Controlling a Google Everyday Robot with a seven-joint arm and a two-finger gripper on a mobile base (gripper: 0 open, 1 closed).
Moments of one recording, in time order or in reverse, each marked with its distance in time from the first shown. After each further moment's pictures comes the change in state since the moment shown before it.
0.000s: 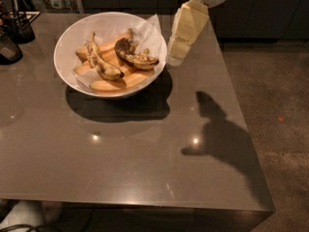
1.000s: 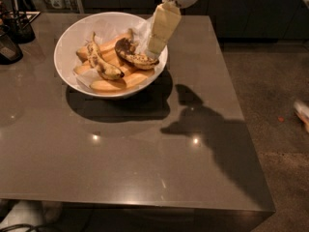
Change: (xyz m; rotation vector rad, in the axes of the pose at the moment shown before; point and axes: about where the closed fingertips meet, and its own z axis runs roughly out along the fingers) arm -0.029 -0.018 0.036 -0.039 0.007 0.020
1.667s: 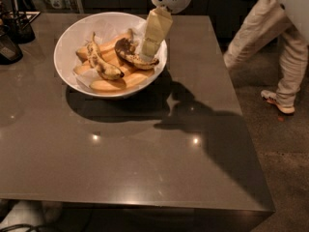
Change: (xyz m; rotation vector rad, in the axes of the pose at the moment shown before) arm -0.009 -0.002 0.025 -0.048 0.012 0.013
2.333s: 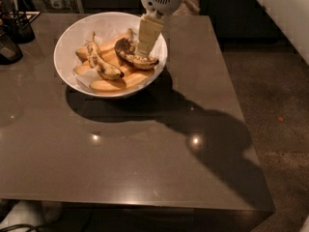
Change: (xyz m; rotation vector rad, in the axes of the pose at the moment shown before) arm -0.011 0.004 0.012 0.000 0.040 -0.025
